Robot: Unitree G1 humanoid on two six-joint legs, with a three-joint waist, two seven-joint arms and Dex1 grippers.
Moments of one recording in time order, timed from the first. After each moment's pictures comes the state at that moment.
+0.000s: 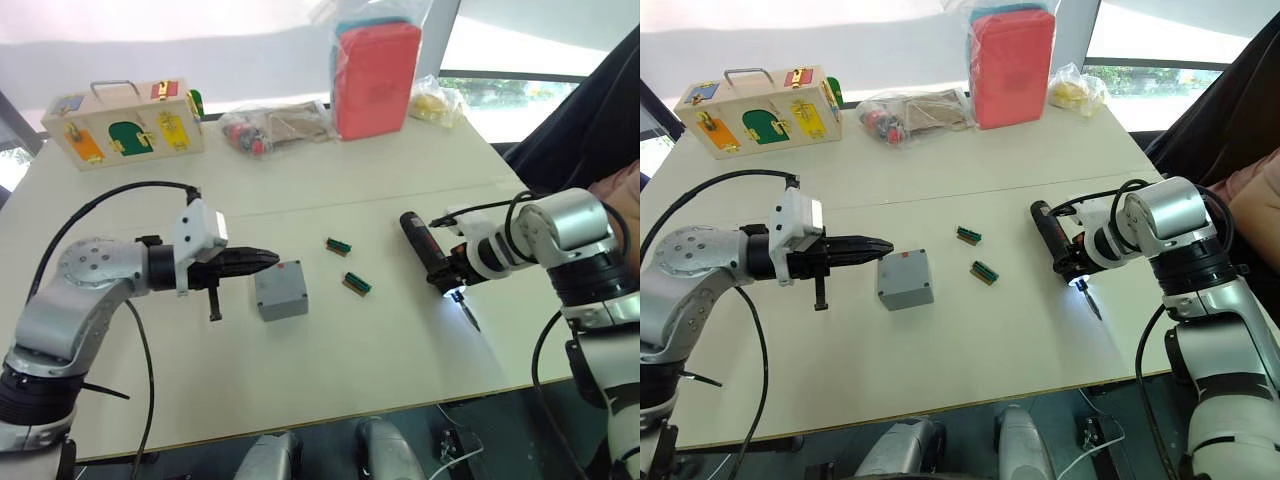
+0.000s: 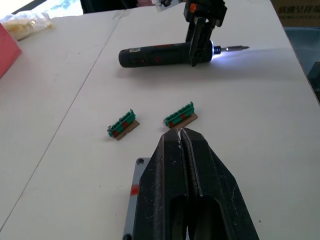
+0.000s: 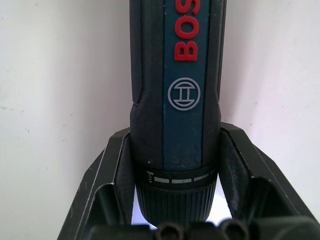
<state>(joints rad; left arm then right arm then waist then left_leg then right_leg) -0.36 0.83 0.09 -0.42 -0.54 0.52 -1.06 -0.96 -0.78 0.29 0.27 0.54 1.61 0.44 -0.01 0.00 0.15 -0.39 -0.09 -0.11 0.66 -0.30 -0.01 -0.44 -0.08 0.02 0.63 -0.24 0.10</state>
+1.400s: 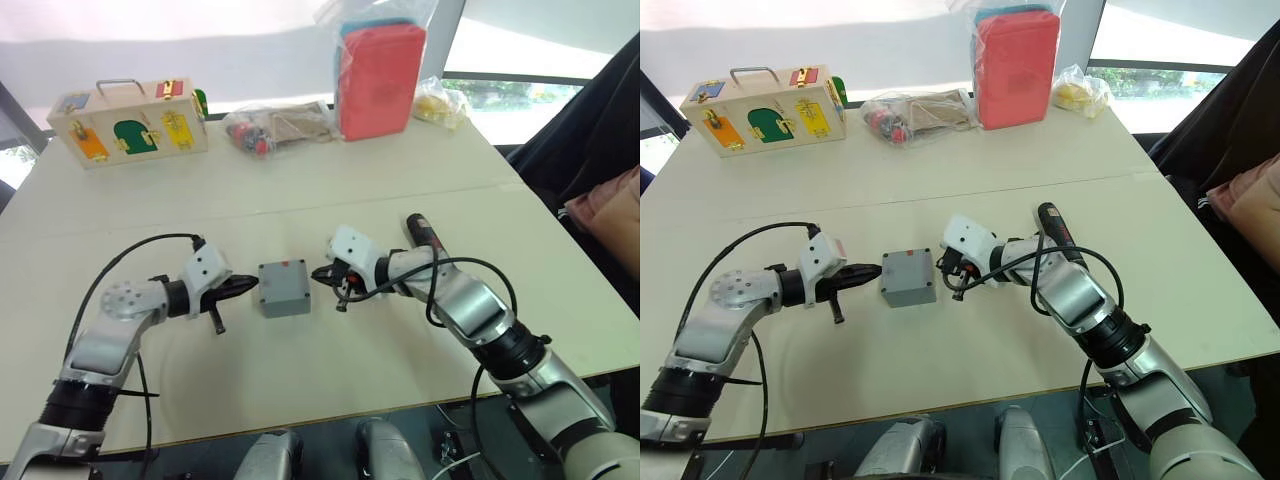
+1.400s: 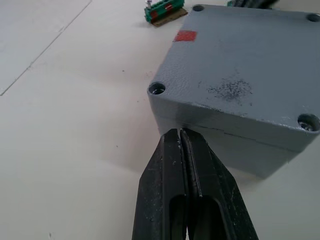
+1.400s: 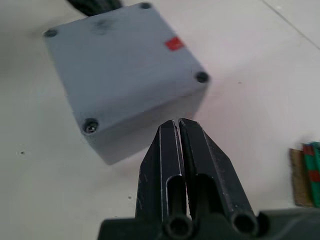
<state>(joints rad) -0.30 0.67 -0.05 0.02 -0.21 0.19 -0.96 -0.68 -0.50 0.50 -0.17 0.19 0.73 0.74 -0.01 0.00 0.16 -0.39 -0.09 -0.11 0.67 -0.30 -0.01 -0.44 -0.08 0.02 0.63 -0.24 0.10</state>
